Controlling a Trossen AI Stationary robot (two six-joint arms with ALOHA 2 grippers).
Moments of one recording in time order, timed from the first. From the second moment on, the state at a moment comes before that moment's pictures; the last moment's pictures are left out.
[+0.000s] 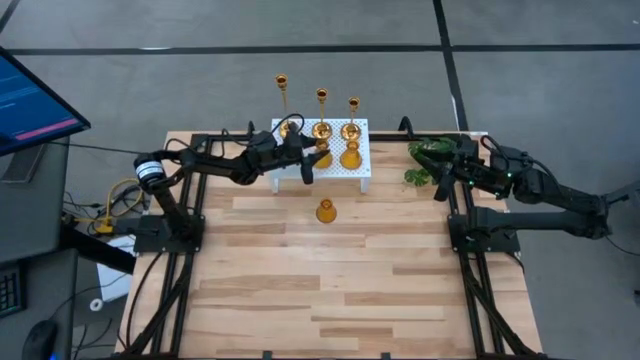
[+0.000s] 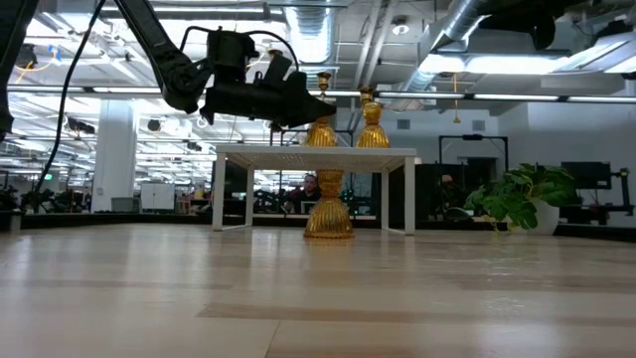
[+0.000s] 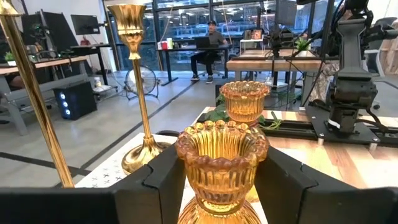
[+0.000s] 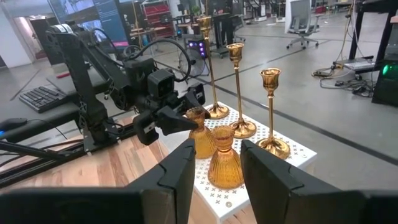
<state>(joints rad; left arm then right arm) 0.47 1.55 0.79 0.97 0.17 0.10 -0.17 0.48 0.74 -0.39 0.32 0.19</state>
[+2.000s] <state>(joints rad) -0.13 0.95 0.54 0.04 -0.43 -0.11 -0.17 0.48 0.74 -0.36 0.26 0.18</state>
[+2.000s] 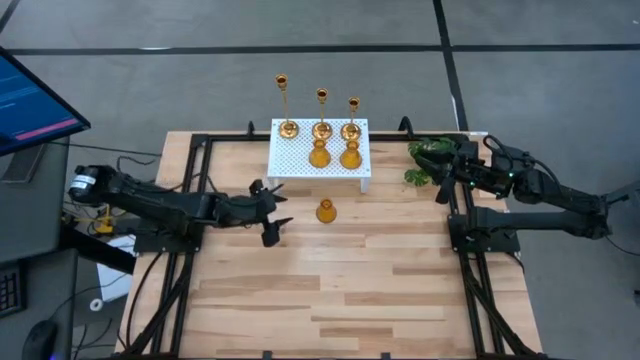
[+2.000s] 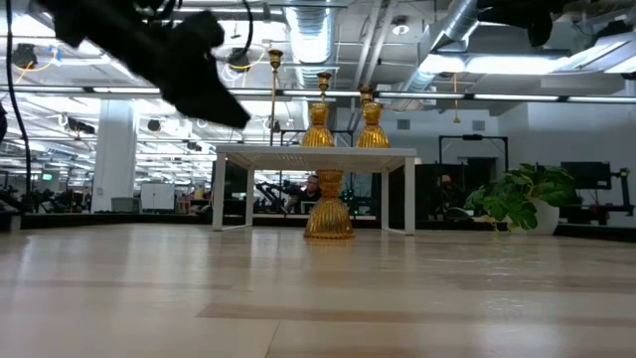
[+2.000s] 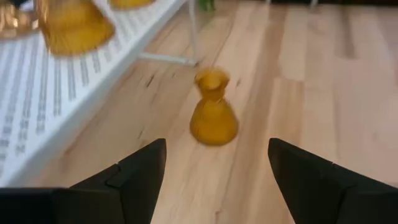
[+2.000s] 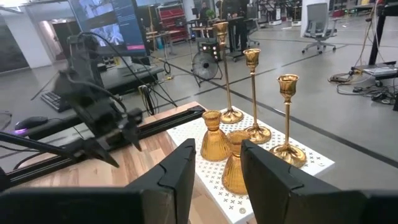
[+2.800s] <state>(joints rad) 0.08 1.50 0.39 0.94 -0.15 -0.07 -0.17 0.48 0.74 -0.37 0.25 0.18</state>
